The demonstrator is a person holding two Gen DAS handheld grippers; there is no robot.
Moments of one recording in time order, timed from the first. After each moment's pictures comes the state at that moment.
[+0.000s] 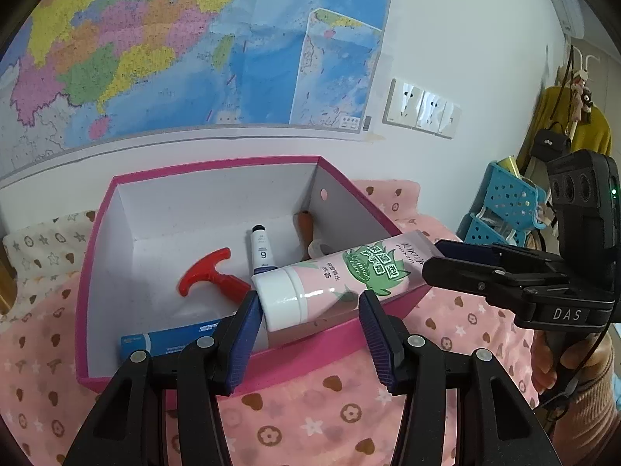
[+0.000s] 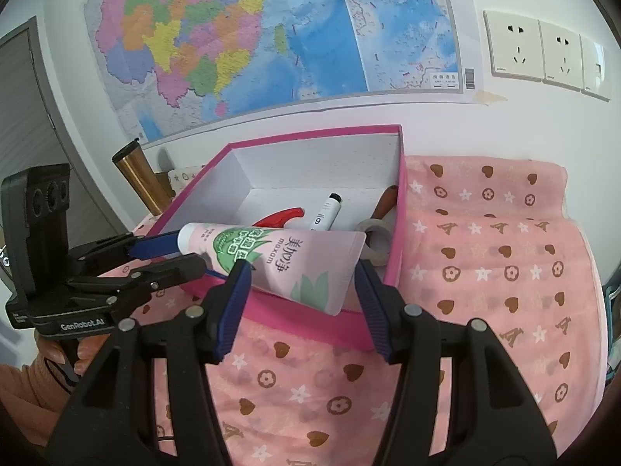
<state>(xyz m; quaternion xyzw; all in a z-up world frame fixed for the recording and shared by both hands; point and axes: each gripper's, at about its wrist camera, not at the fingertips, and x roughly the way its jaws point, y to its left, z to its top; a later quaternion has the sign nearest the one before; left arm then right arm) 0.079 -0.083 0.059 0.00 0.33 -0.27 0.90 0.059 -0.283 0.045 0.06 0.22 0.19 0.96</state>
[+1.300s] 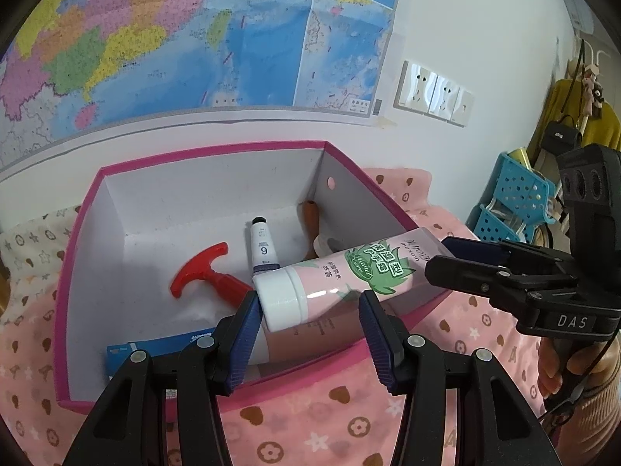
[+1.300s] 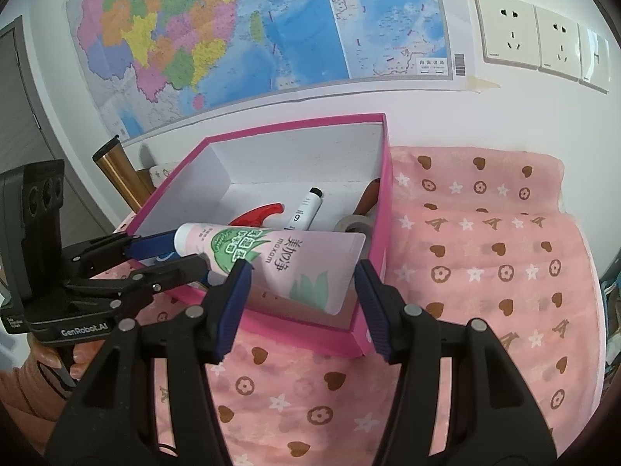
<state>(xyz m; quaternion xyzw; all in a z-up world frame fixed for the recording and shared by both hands) 0.100 -0.096 0.047 0.01 0.36 -0.26 0.90 0.079 -0.288 0.042 0.06 0.23 0.17 0.96</state>
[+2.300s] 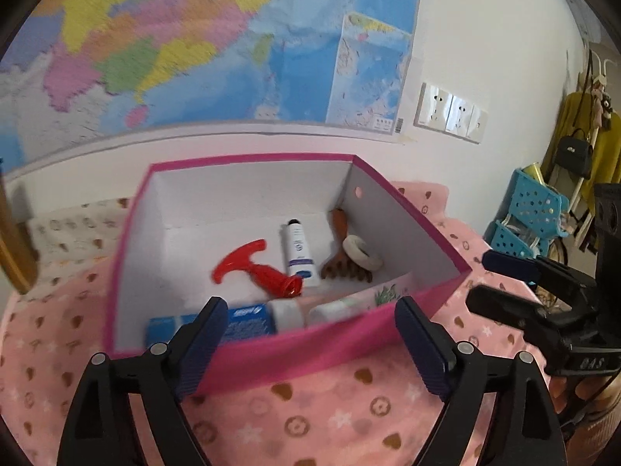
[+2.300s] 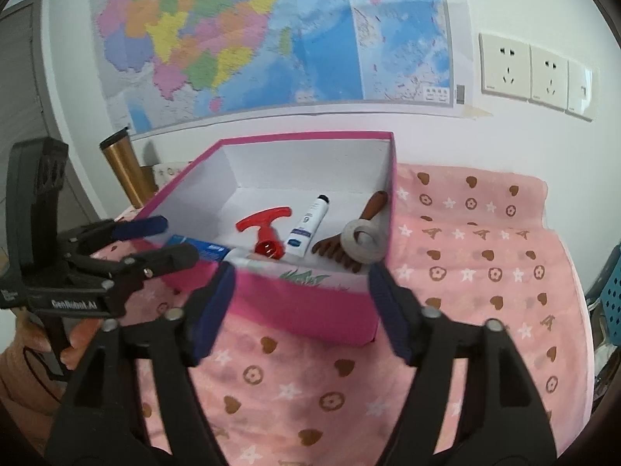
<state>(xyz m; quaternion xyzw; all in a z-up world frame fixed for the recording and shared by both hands) 0.064 -0.061 0.053 0.00 0.32 -0.22 0.92 0.033 -0.259 0.031 0.02 0.18 0.14 0.97</state>
